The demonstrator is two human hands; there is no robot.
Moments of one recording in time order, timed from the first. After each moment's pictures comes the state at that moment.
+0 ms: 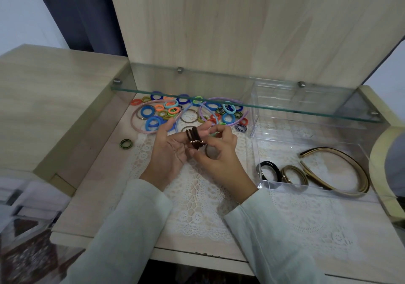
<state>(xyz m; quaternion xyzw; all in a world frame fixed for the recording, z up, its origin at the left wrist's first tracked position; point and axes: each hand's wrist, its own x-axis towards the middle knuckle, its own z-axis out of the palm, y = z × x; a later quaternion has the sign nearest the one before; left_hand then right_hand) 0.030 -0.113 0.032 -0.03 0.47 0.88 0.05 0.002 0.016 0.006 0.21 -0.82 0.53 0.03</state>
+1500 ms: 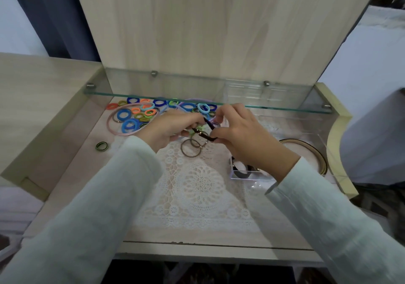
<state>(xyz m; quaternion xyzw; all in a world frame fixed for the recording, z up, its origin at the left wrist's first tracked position) -0.017 -0.072 0.090 -0.17 0.80 0.56 0.13 -0.017 0.118 0.076 0.44 -0.86 0.04 0.24</state>
